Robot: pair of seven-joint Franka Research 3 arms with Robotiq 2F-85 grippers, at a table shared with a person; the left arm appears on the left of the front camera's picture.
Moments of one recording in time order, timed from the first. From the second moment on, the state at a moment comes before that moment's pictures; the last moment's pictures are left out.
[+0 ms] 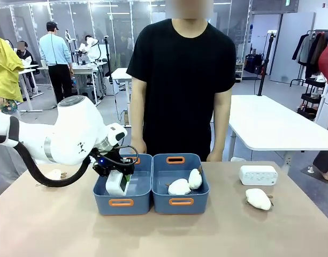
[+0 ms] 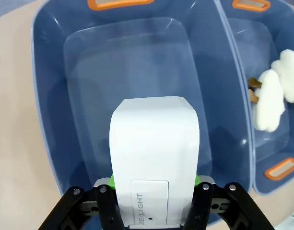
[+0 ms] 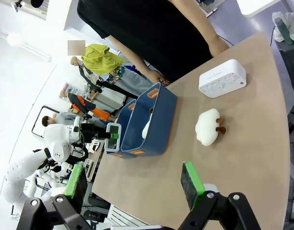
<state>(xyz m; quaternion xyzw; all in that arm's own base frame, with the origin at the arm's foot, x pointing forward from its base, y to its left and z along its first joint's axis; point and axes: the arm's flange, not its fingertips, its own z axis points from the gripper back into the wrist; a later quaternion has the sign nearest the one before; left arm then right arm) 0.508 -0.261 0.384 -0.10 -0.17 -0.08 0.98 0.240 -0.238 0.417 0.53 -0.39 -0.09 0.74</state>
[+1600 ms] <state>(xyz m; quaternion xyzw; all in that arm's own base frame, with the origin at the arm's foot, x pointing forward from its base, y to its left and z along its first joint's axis) 0.515 -0.262 0.394 -0.09 -0.19 -0.06 0.98 0.240 -0.238 0.417 0.53 -0.39 -0.09 0.74</state>
